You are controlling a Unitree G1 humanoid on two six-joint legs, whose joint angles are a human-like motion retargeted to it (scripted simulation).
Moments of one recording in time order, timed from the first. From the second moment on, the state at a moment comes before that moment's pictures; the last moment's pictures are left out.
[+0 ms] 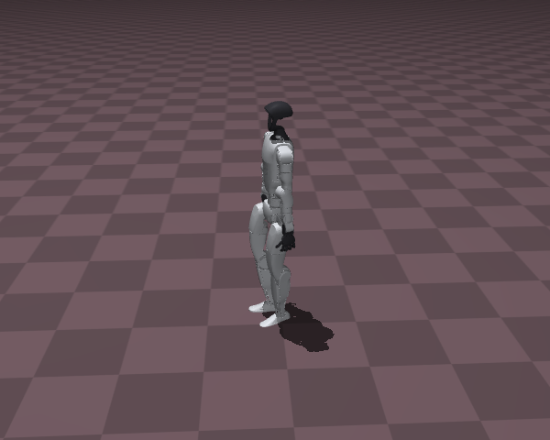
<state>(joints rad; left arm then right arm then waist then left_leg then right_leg) 0.04 0.12 0.28 1.61 0.15 0.04 -0.22 0.02 -0.15 0.17 1.51 -0.62 0.04 0.31 -0.20 0.02 0.00 0.05 -0.06 0.18 0.03 -0.12 0.10 0.00 -0.02 -0.36 0.15 -0.11 0.01</state>
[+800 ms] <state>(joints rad) 0.02 0.12 0.29 1.62 0.14 0.03 -0.22 0.02 -0.14 0.18 1.51 -0.61 0.04 0.31 -0.22 0.02 0.00 0.04 -0.06 0.16 0.02 -0.11 0.09 0.00 -0.01 -0.38 0.14 -0.12 -0.01</state>
